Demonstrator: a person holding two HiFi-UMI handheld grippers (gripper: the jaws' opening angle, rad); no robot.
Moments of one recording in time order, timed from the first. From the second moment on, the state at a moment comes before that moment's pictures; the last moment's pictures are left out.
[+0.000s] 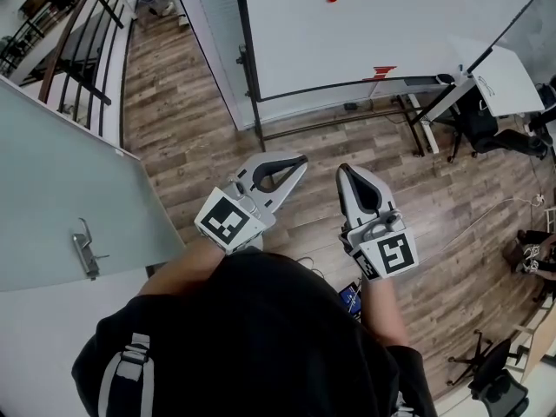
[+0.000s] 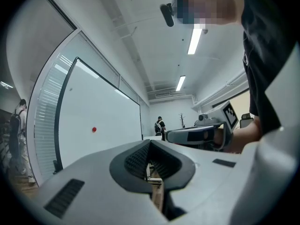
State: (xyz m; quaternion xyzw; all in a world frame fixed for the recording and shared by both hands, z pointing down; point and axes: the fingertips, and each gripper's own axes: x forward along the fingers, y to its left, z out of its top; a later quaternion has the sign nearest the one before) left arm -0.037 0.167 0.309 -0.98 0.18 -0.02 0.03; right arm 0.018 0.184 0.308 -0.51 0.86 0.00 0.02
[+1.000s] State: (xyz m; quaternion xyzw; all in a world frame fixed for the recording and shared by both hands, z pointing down) left arm 0.027 0.160 0.323 -0.97 0.22 -0.02 0.03; right arm 0.075 0.185 0.326 -0.46 0.89 -0.01 0.01
